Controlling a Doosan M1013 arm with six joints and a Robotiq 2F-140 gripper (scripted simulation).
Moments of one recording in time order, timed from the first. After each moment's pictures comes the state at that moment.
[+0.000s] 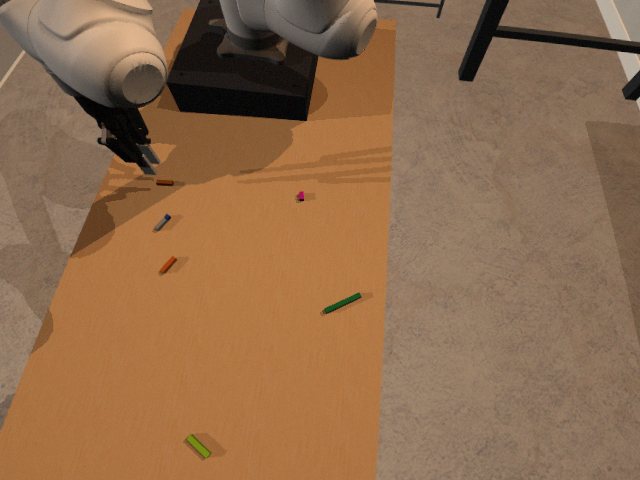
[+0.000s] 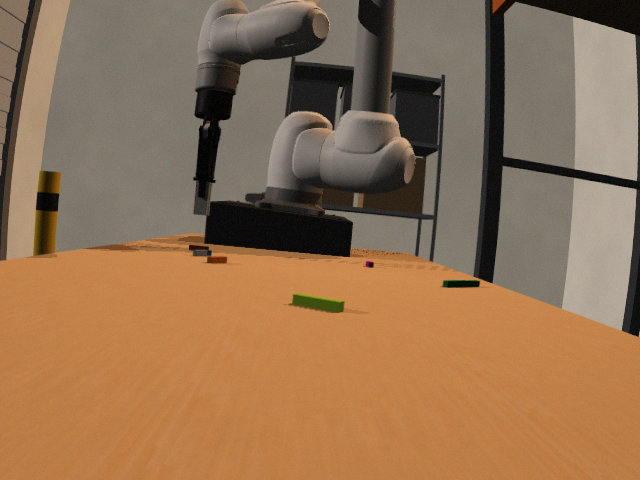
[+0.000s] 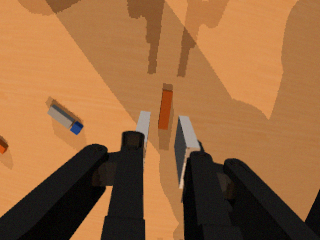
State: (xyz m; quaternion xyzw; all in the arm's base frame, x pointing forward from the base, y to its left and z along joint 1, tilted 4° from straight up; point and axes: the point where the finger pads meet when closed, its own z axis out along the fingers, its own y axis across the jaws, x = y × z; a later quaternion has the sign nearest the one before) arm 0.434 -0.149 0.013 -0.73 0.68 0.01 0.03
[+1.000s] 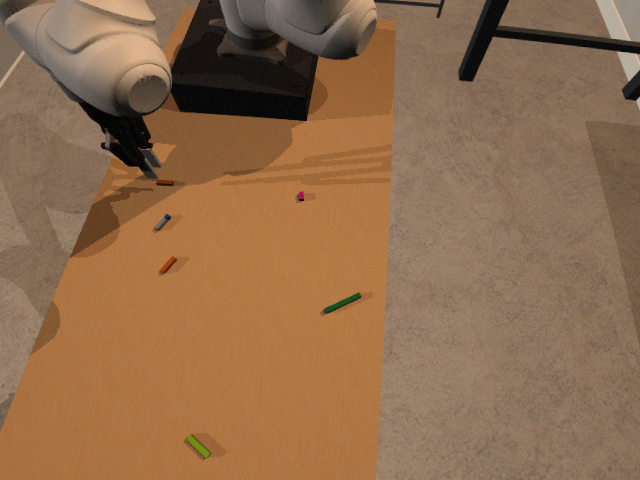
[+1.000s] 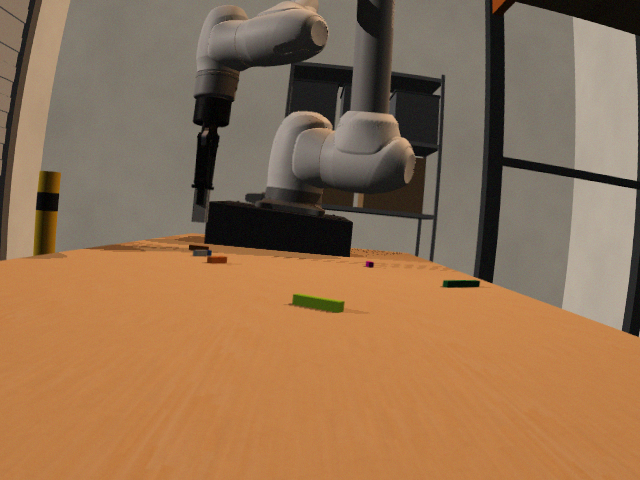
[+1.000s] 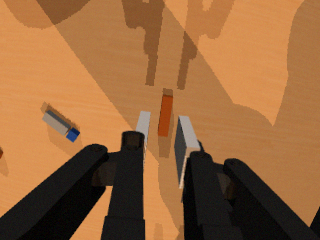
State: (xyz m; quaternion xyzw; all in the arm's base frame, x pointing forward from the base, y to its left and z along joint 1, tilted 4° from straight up) arm 0.434 -0.150 -0.002 -0.73 0.68 0.00 0.03
